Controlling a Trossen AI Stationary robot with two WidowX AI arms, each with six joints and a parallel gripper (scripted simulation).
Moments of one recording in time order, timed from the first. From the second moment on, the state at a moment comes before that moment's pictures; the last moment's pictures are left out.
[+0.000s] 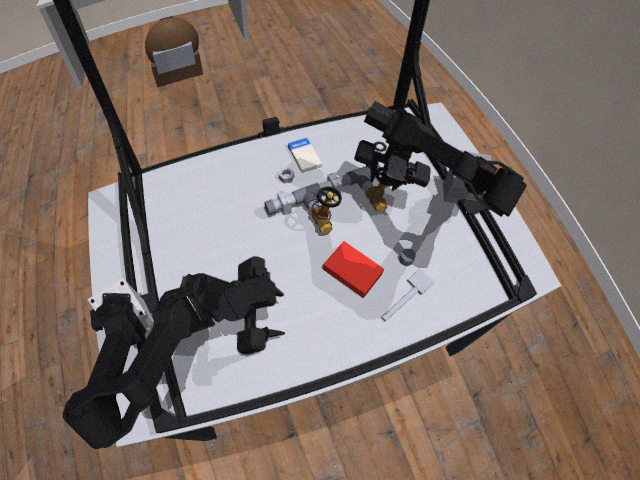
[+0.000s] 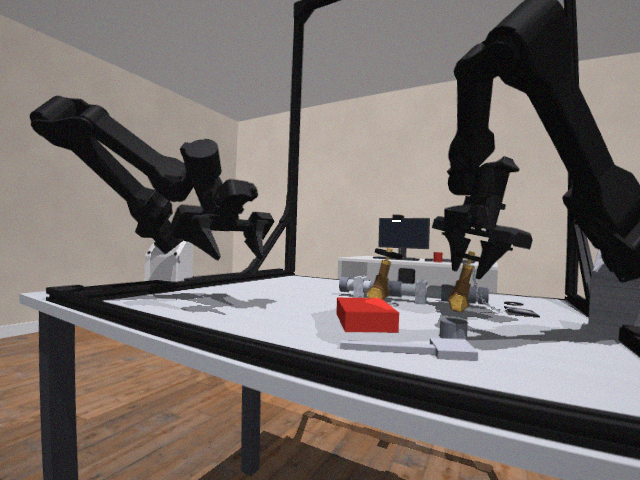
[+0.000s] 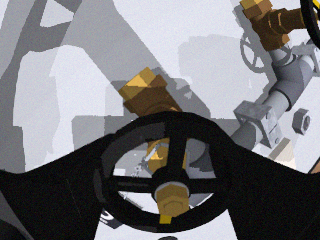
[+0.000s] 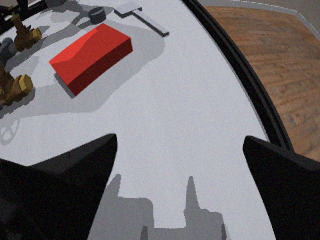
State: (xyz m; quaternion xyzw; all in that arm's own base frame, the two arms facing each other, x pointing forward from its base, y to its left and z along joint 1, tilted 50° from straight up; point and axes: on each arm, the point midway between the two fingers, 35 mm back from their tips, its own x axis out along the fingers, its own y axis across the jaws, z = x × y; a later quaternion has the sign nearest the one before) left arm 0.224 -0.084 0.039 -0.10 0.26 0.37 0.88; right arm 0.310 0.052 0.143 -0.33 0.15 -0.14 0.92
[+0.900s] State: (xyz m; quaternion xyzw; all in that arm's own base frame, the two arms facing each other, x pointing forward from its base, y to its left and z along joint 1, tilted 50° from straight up) left arm 0.224 -0.084 0.039 0.28 0.40 0.23 0.84; right arm 0.310 0.052 0.143 -0.33 0.15 -0.14 0.92
